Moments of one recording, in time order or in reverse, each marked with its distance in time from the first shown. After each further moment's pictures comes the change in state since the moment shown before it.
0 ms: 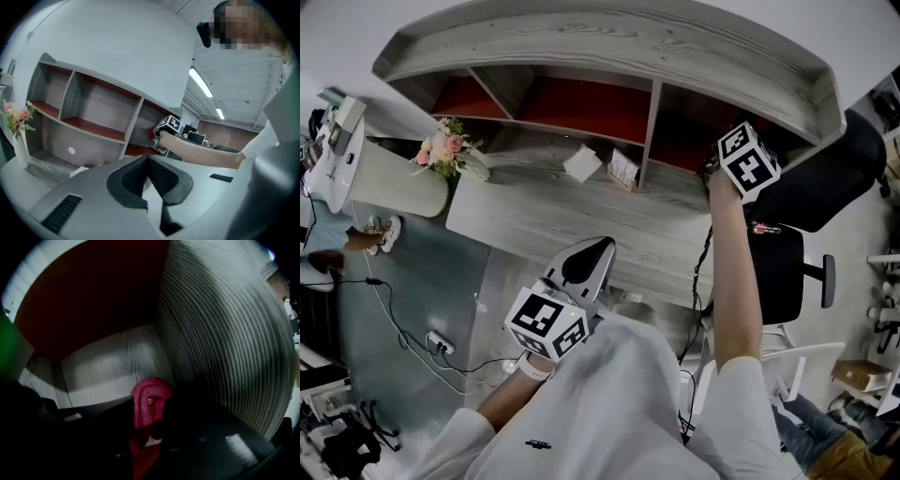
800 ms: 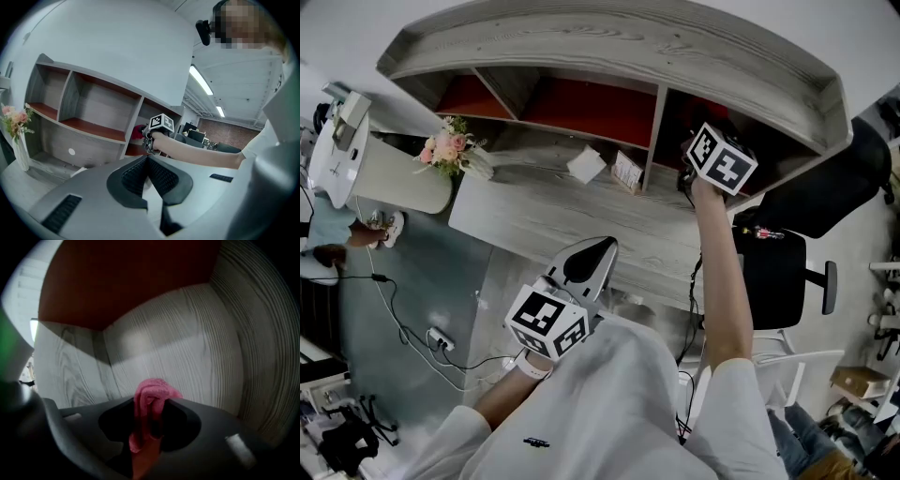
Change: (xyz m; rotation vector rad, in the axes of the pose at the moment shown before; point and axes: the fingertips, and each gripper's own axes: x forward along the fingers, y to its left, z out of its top) left arm 0.005 0.003 0.003 0.017 0.019 0.003; right arm -0.003 0.096 -0.068 -0.101 0.229 0.373
